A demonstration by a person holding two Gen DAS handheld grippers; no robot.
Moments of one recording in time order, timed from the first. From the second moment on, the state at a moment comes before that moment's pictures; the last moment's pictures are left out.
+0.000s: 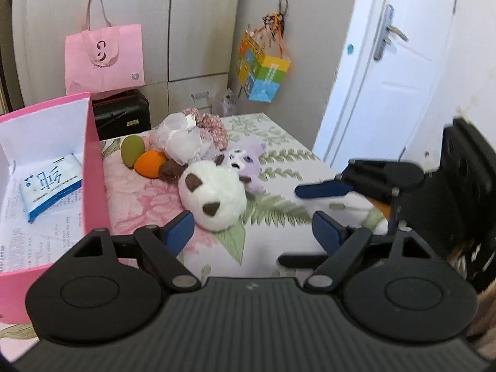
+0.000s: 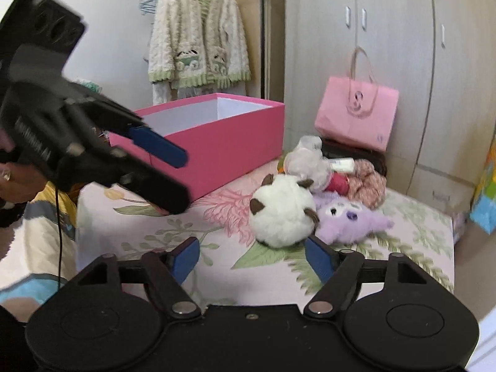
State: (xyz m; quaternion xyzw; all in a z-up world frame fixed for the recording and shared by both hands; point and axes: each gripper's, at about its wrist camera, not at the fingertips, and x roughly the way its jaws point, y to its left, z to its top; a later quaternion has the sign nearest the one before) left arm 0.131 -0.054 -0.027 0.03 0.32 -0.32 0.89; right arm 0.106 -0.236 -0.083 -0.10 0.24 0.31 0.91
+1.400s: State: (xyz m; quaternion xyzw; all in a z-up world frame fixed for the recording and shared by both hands) left arm 0.209 -0.065 -0.119 -0.16 0.37 -0.25 0.88; right arm 0.178 -0.197 -0.123 -0.16 0.23 0.28 0.92
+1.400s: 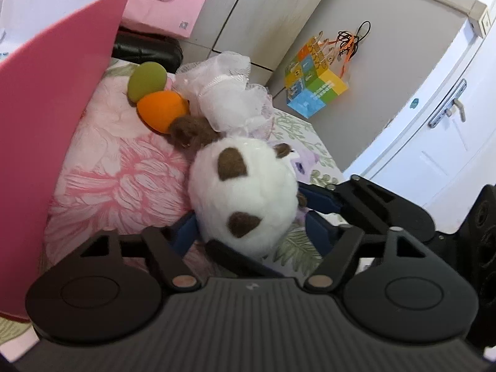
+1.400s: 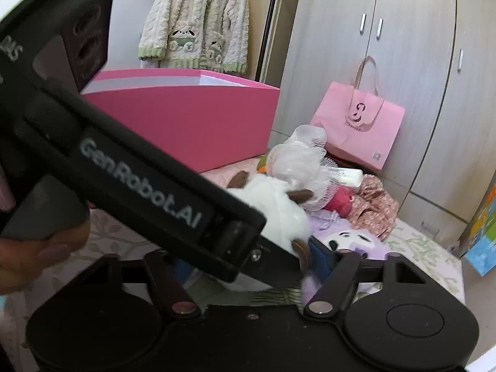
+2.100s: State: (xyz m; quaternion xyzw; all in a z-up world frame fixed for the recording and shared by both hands) left arm 0.157 -0.053 -0.100 -0.11 0.41 -0.23 0.88; right arm 0.135 -0.184 -0.112 -0.07 0.28 0.26 0.92
